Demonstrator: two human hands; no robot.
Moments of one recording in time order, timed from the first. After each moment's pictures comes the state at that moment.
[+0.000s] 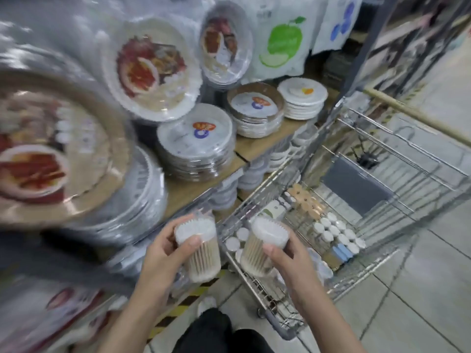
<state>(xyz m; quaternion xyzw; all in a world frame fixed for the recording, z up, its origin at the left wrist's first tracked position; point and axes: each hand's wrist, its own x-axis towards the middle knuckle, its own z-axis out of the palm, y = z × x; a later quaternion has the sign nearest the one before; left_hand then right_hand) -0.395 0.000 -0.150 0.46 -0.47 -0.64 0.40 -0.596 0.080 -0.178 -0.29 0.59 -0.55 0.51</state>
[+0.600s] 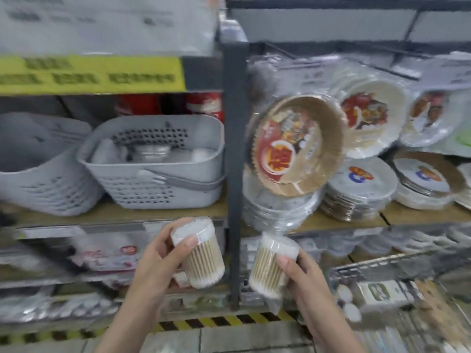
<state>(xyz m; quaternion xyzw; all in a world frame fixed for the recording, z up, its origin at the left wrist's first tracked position) -0.174 0.106 -0.094 0.58 -0.29 -0.47 0.59 -0.396 0.053 -0.137 -0.43 0.45 -0.40 0.67</state>
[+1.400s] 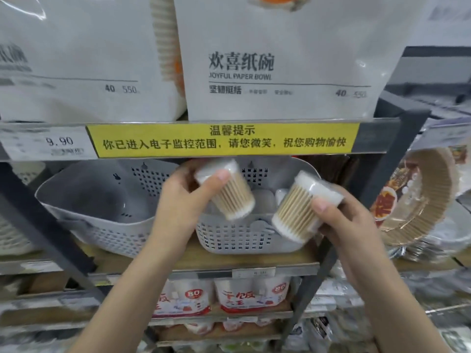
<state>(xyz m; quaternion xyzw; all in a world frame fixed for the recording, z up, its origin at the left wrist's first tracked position) 0.015 0.046 0.019 0.54 -0.46 -0.31 0.64 -0.206 0.012 -0.007 -0.57 0.36 -0.50 0.54</state>
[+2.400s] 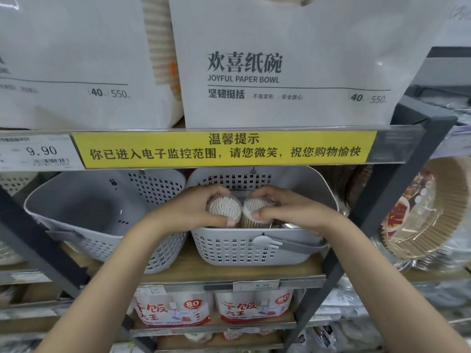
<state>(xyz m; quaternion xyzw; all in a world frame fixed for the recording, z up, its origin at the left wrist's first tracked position) 0.073 -0.026 -0.018 0.62 -0.70 -0.29 0.20 -0.146 -0.101 -0.031 -0.79 0.39 -0.12 0.46</state>
